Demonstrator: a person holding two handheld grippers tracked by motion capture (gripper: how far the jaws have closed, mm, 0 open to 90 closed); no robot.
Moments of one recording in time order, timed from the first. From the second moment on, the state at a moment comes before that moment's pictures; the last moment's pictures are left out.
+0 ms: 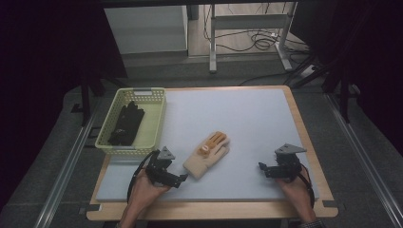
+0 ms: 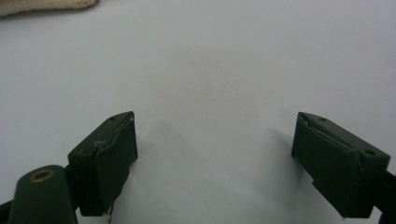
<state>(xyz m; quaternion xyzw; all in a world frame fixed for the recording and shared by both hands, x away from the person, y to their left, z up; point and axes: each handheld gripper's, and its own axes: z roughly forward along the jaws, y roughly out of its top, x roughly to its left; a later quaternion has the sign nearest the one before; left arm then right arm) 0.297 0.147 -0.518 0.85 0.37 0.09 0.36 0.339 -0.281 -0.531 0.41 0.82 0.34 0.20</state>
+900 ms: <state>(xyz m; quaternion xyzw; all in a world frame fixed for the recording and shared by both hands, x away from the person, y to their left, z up) 0.370 0.040 -0.523 0.89 0.36 0.09 0.25 0.339 -0.281 -0.531 0.41 0.82 0.34 0.20</state>
